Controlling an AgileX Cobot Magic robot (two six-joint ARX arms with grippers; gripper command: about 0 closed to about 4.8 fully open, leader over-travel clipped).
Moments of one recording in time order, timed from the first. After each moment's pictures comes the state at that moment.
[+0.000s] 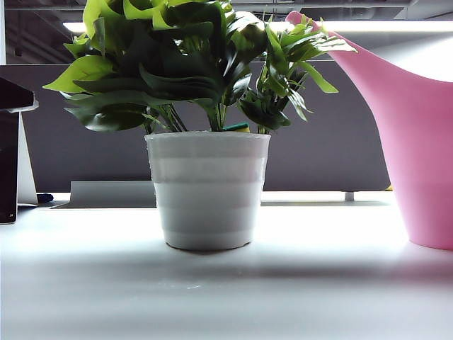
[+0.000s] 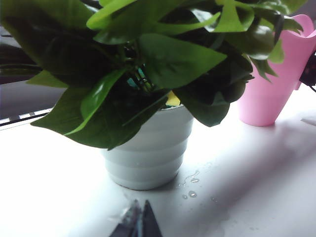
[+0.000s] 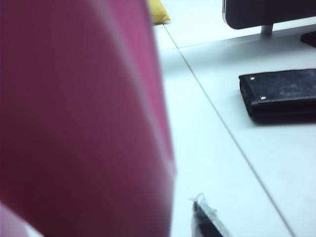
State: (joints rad) left arm -0.67 0.00 0.01 0.00 0.00 0.02; right arm -0.30 1.47 0.24 1.07 -0.16 0.10
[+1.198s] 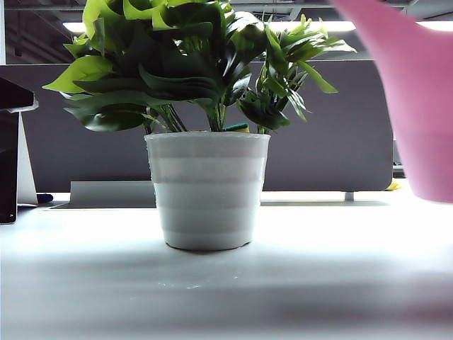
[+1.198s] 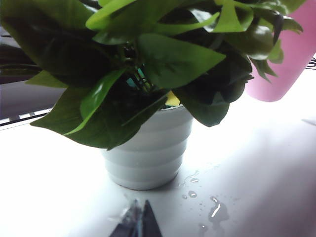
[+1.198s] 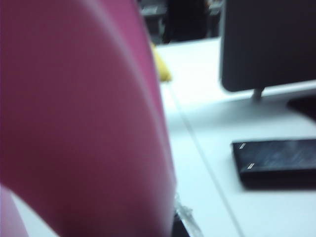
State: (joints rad) left arm -0.67 0.00 0.01 0.00 0.00 0.02; right arm -0.32 1.19 0.25 0.97 -0.17 0.11
